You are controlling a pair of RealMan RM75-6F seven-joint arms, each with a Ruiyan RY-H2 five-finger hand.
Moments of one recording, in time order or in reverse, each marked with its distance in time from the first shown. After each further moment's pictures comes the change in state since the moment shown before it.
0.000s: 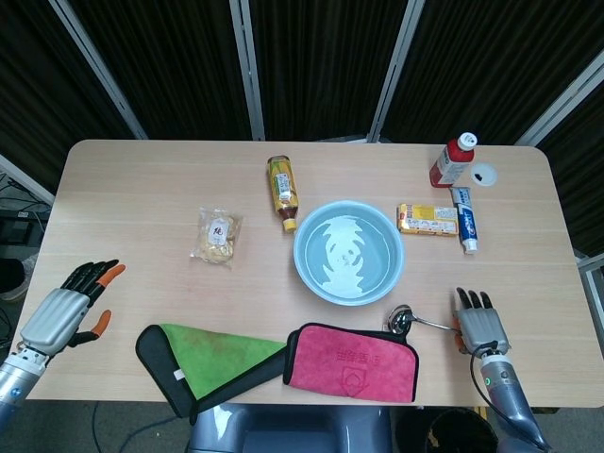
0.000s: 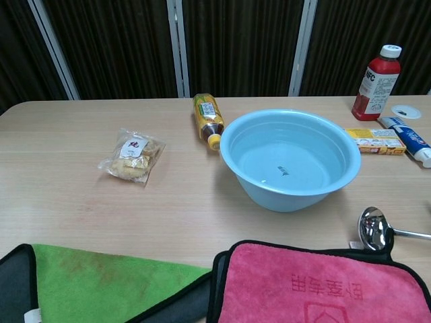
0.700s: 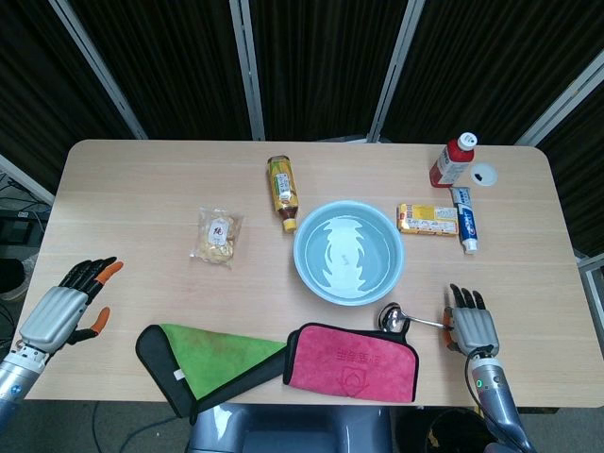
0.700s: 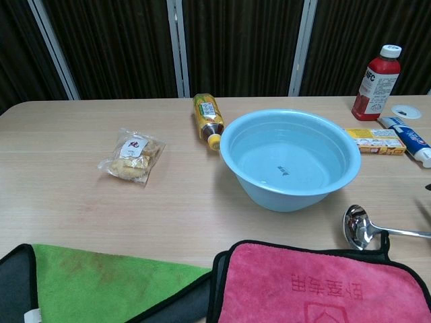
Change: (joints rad) left arm 0.001 -0.002 -0.010 0.001 -0.014 -0.002 -0.001; right arm -0.060 -0.130 0.019 0.134 -0.139 0.095 0.230
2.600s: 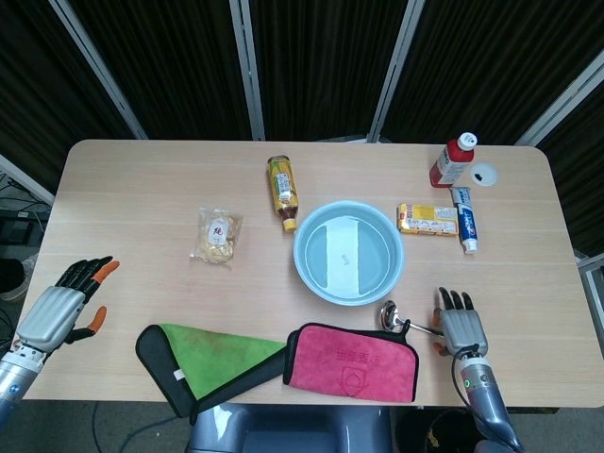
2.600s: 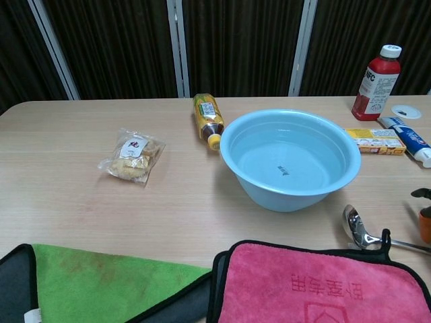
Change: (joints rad) left arm 0.004 0.000 -0.006 0.000 -0.024 -0.009 0.022; right arm 0.026 -0.007 0.012 -0.078 0.085 -0.030 -0.192
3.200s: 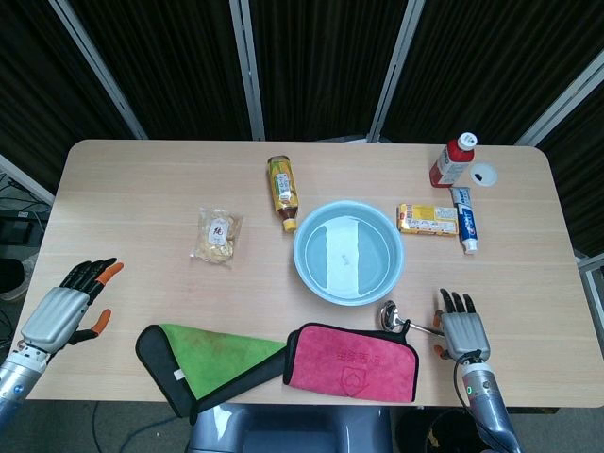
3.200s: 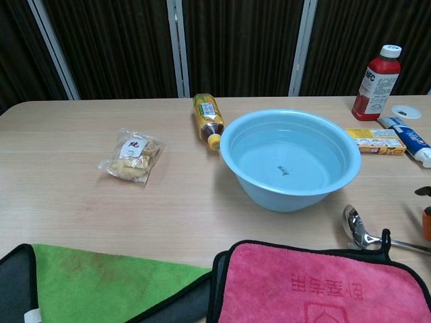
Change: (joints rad) left arm -0.003 -0.007 0.002 -0.002 0.006 -0.008 0.018; right arm -0.036 0.016 -0.005 -0.046 -0.045 0.043 -0.016
